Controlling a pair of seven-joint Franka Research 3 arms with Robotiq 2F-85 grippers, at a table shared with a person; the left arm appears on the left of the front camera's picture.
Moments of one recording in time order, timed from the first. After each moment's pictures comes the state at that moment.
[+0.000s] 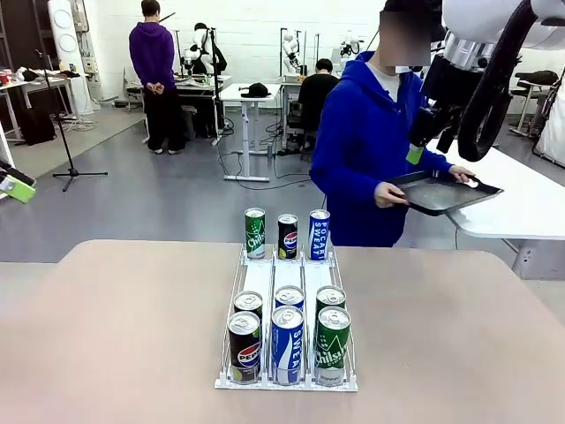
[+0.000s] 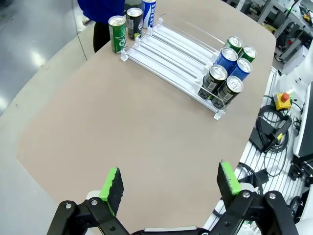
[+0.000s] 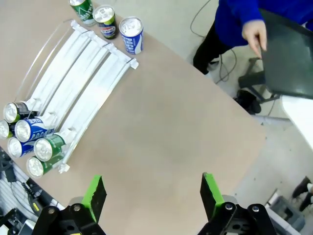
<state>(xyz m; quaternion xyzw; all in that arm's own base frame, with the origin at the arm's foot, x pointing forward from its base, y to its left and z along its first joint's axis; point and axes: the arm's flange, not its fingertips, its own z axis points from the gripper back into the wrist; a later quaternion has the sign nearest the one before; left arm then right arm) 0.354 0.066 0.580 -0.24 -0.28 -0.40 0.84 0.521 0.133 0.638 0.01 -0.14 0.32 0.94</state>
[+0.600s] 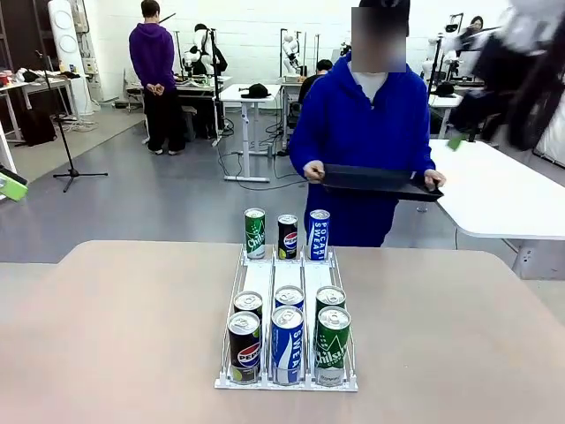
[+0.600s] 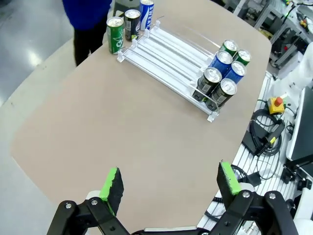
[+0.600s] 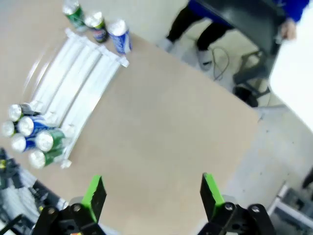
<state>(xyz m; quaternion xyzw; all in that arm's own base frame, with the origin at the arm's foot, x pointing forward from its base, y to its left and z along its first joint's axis) 0.349 0.077 0.583 -0.26 -0.28 -0.39 0.84 0.466 0.057 0.674 0.03 -0.18 0.25 0.95</state>
